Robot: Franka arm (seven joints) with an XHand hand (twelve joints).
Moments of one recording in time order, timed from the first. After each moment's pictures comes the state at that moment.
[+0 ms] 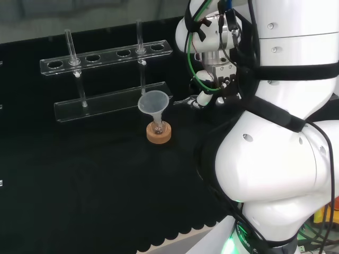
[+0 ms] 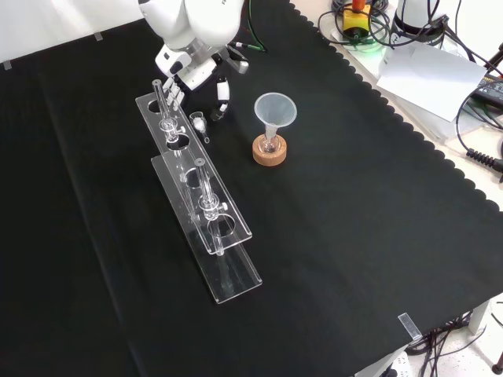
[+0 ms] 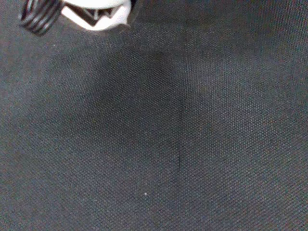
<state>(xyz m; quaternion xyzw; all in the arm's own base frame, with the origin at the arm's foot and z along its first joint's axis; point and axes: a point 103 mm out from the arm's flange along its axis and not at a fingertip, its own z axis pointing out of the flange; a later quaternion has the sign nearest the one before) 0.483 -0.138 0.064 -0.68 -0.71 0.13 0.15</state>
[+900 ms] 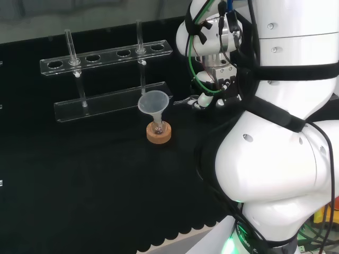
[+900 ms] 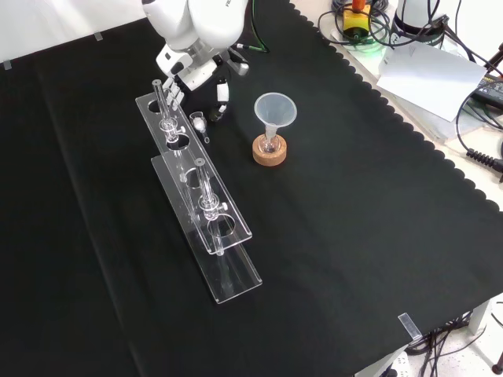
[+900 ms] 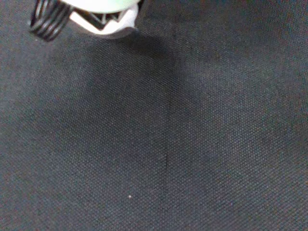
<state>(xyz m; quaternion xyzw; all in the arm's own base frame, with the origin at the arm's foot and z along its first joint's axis) 0.483 -0.140 0.059 -0.68 -0.71 0.12 0.13</state>
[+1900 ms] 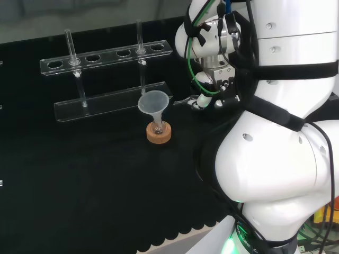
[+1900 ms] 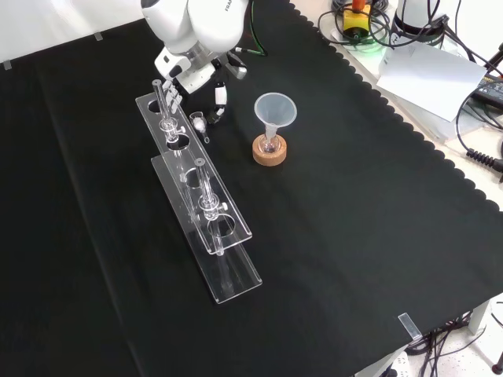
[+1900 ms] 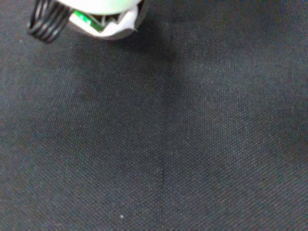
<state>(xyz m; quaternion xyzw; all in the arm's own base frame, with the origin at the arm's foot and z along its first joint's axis) 0.490 -0.140 0.052 -0.69 -0.70 0.12 0.12</state>
